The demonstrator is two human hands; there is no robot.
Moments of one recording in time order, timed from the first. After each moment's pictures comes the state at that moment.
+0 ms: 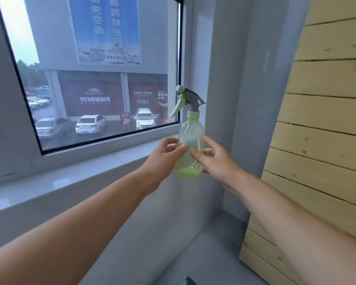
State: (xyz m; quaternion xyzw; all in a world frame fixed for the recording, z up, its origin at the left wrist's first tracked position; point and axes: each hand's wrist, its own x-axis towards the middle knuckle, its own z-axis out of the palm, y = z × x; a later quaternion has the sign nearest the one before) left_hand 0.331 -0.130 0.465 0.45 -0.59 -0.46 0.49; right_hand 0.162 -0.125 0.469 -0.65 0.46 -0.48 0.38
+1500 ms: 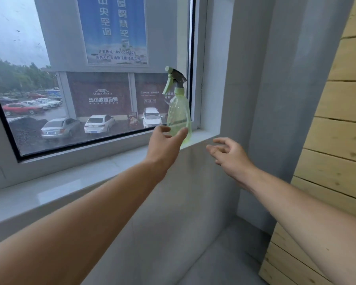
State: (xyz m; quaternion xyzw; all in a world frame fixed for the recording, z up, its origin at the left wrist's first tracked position) left_hand 0.343 -0.215 0.471 0.54 -0.53 -0.34 0.56; right_hand 0.161 -0.240 0.436 -0.60 0.53 -0.50 0.31
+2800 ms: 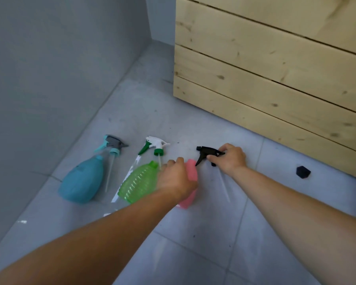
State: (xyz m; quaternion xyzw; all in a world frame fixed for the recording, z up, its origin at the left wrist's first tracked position) left_hand 0.075 -0.057 -0.023 0.59 -0.71 -0.37 -0.14; right_hand -0.111 -0.048 -0.090 -0.32 0.87 -0.15 0.34
